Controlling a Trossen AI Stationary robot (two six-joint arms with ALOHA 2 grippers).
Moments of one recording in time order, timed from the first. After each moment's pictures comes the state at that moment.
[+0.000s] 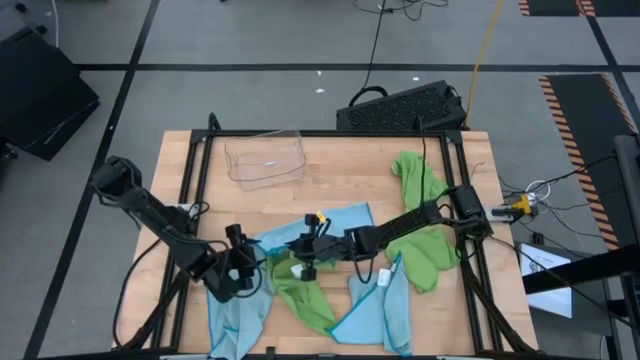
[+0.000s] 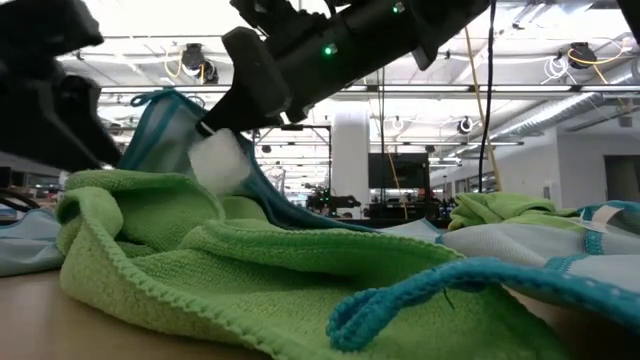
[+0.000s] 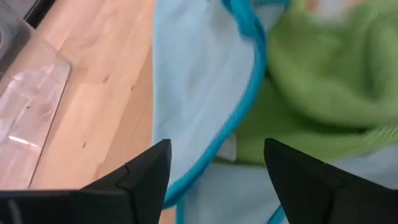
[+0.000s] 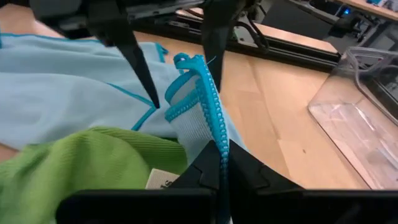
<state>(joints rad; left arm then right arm) -0.76 1.37 0.62 -0.47 -0.78 -0.74 0.24 2.07 1.29 0.33 0.37 -0.08</state>
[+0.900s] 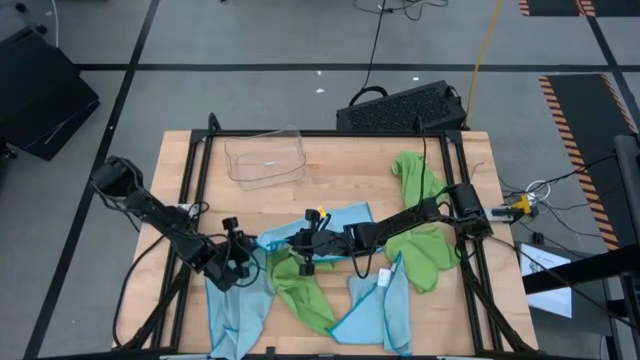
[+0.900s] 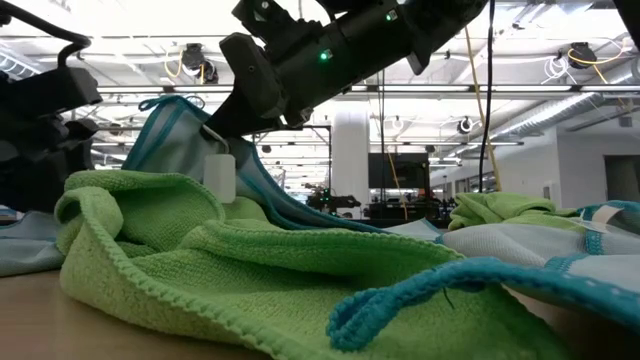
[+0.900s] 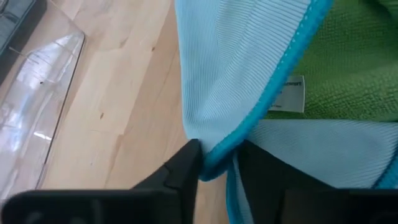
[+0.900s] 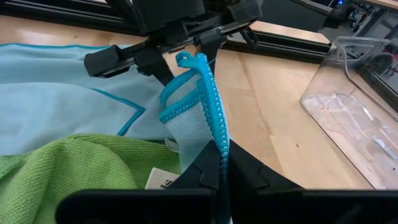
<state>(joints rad) -0.72 1.37 0.43 -0.32 -0.79 -0.69 0.22 2.07 1.29 0.33 0.36 -0.04</state>
